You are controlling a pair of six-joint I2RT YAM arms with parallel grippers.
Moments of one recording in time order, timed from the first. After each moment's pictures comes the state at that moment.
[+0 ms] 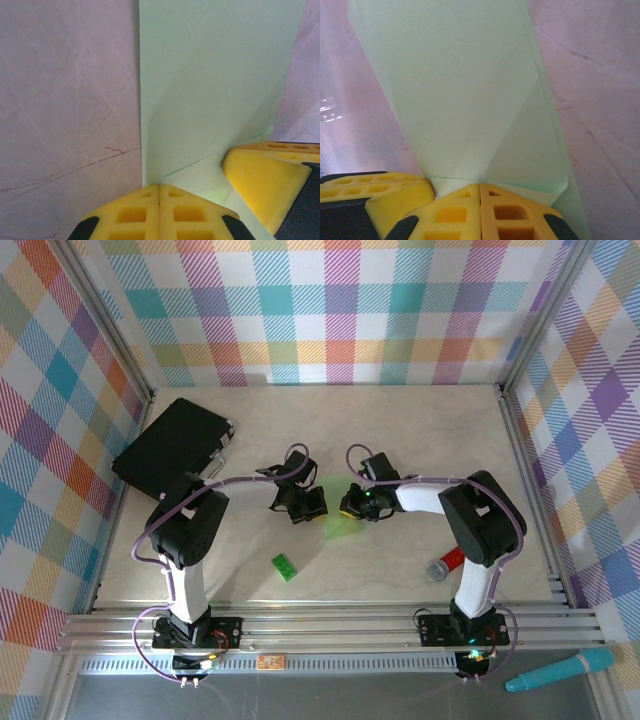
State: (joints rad) left arm -0.60 1.89 1.09 -0.32 0.35 -0.86; right arm 0.53 1.83 0.91 -0.09 -0.45 0.87
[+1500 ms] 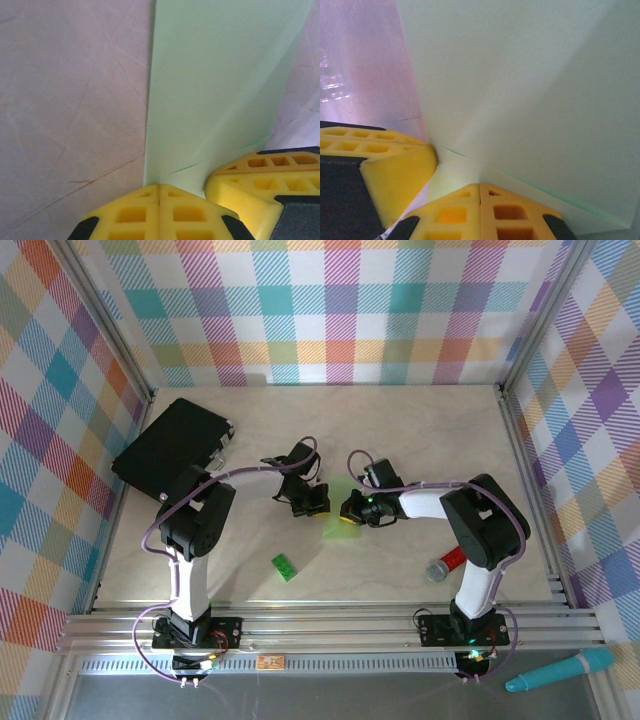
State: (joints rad) left arm -0.59 1.97 1.23 -0.45 0.43 -0.67; right arm 0.55 1.81 0.84 -0.02 -0.50 0.84
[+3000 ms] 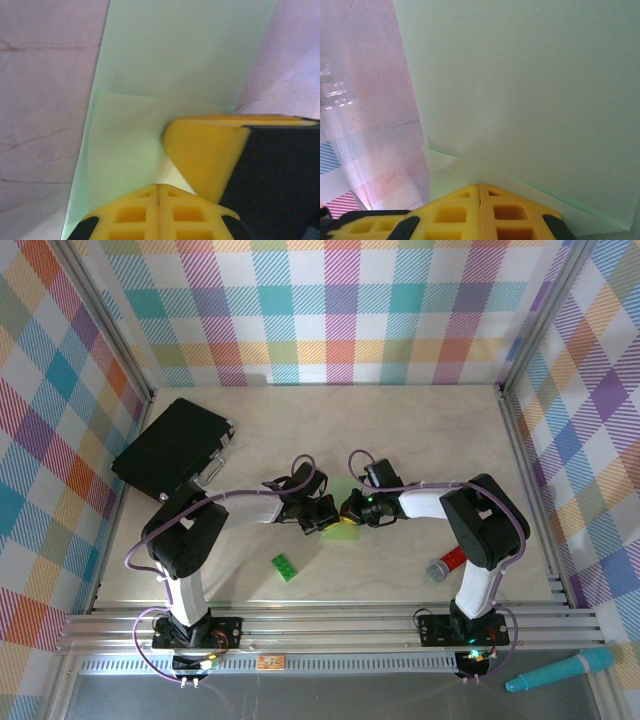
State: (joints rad) left arm -0.72 1.83 1.00 -0.19 0.36 -1.04; right arm 0.55 1.82 0.85 -0.03 -0.50 0.89
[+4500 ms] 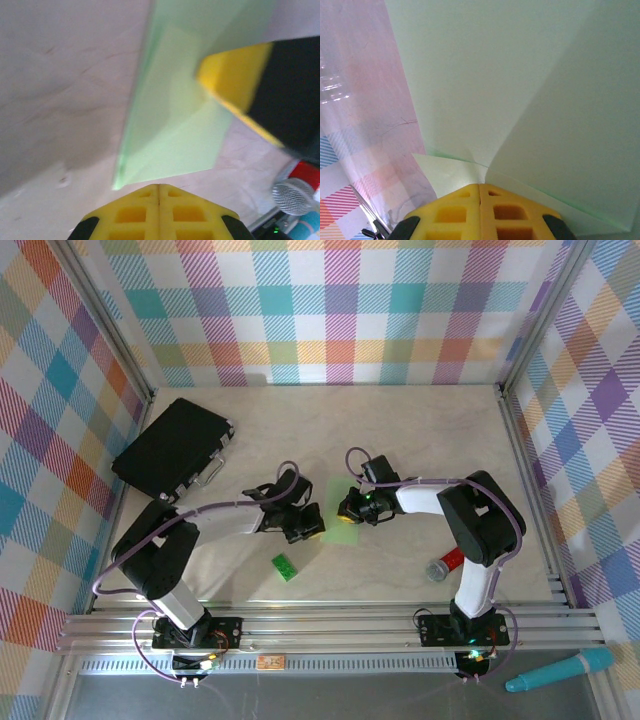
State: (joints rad) left arm -0.69 1.64 0.90 -0.27 0.36 -1.00; right arm 0.54 1.85 0.91 -0.10 -0.53 0.85
